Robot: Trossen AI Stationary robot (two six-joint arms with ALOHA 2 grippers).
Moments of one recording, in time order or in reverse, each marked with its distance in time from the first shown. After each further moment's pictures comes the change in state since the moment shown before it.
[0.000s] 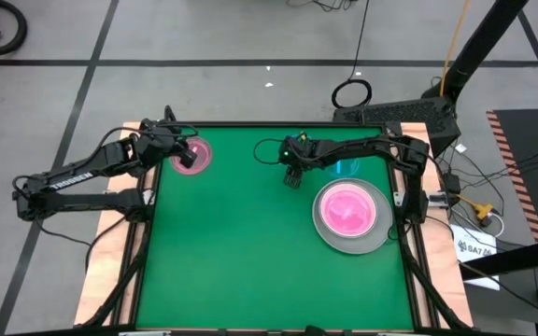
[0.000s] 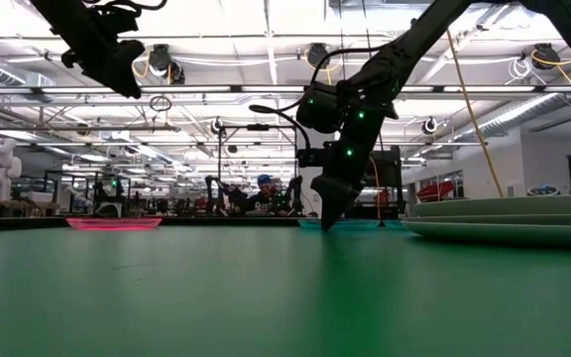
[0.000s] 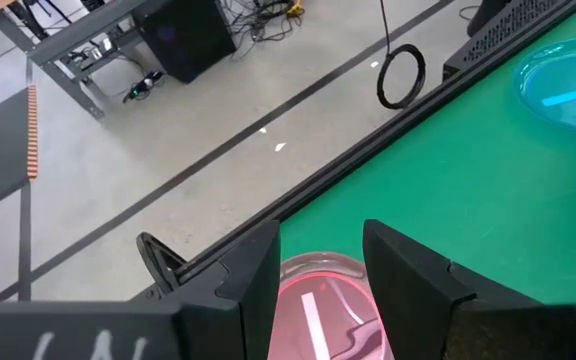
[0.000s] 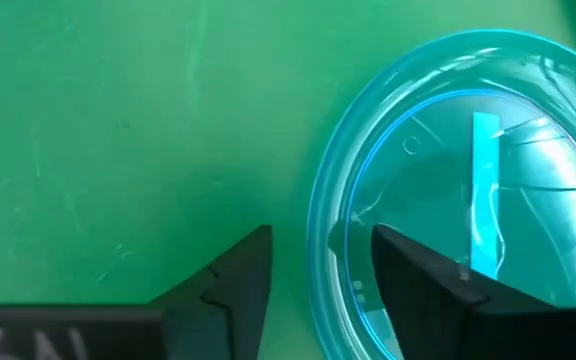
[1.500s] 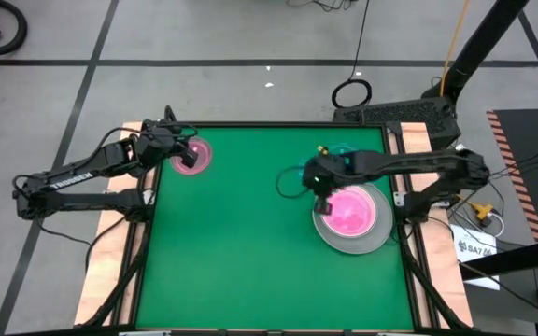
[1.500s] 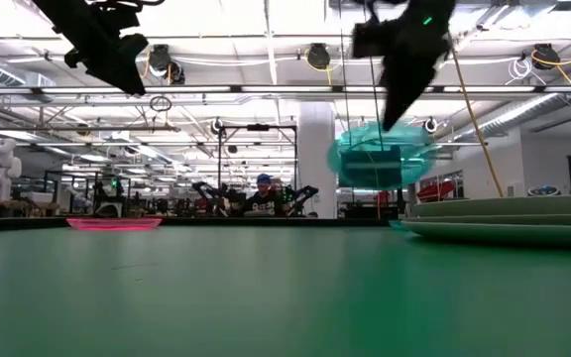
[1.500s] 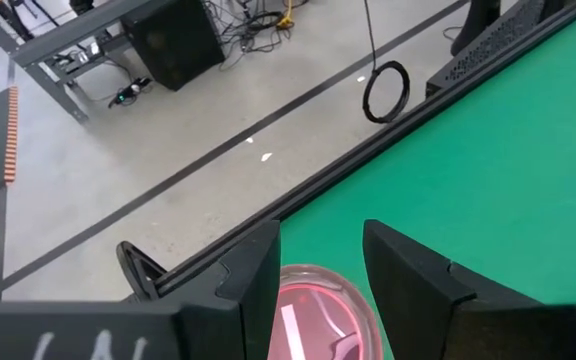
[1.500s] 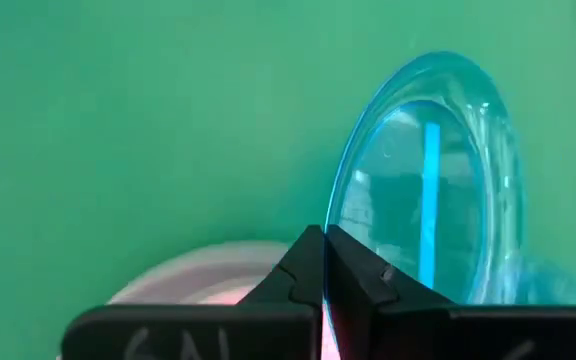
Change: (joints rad) left arm -0.024 0.000 0.000 0.034 0.008 -0.030; right arm 0.325 -0.491 -0.002 -0.510 -0.099 0.123
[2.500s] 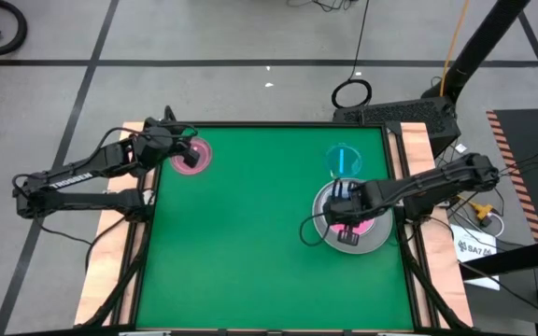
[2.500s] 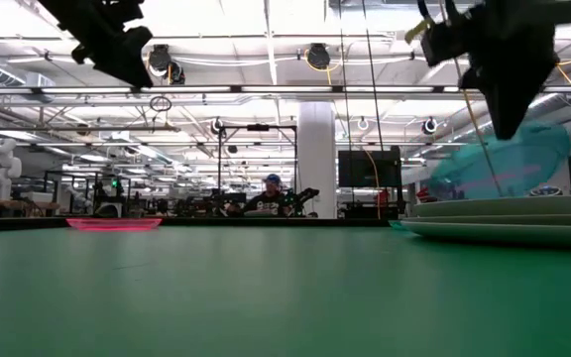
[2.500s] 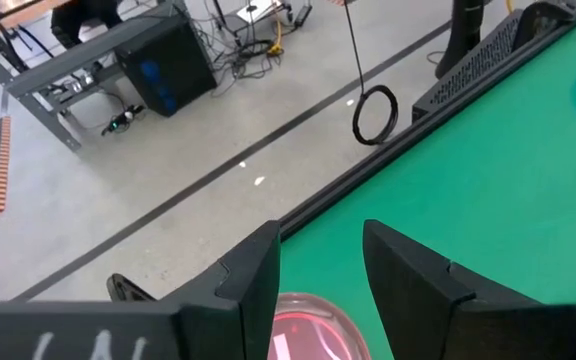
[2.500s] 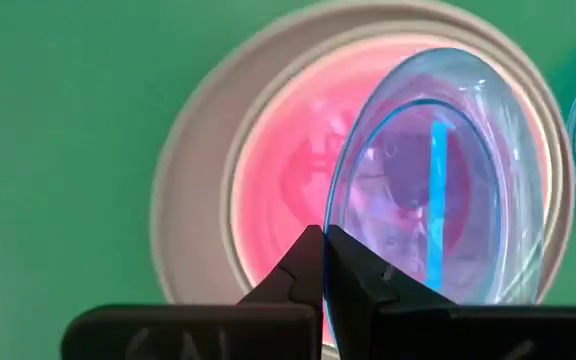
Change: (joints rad) left arm -0.018 0.000 0.000 0.077 0.001 0.057; right arm 0.280 -0.076 -0.109 -0.305 -0.048 0.435
